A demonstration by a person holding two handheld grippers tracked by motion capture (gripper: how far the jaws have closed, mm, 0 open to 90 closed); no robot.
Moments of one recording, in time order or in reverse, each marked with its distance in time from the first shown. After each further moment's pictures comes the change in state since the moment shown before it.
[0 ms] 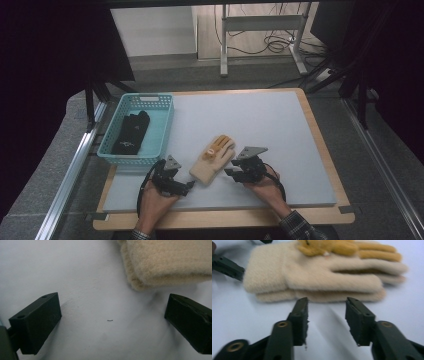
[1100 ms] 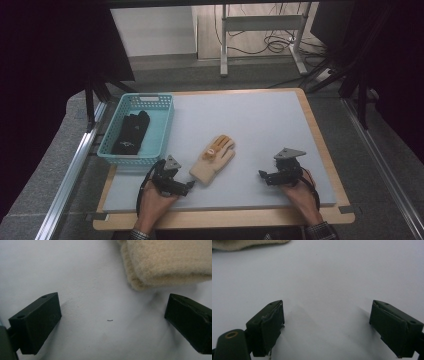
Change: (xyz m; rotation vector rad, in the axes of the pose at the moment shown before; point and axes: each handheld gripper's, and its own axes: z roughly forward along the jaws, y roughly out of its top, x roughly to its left) left arm 0.000 0.000 0.000 -0.001 -0.002 -0.002; right arm -0.062 -0.062 -0.057 0.054 -0.231 0.109
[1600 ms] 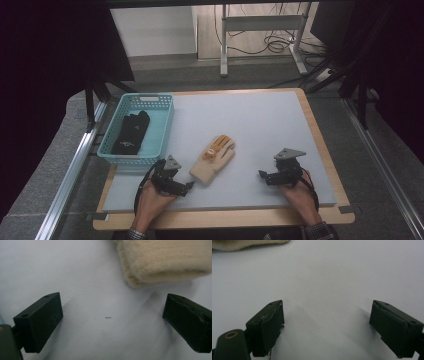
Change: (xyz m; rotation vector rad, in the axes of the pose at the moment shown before) left arm -0.002 0.004 -0.005 0.029 -0.022 0.029; right arm 0.000 -0.001 0.000 -0.002 -0.001 0.003
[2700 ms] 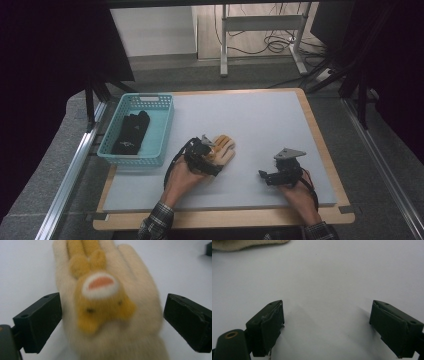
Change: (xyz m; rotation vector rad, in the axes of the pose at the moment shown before) left arm -0.025 0.107 0.051 0.085 -0.039 0.015; right arm 0.000 0.000 0.000 0.000 -0.003 -0.001
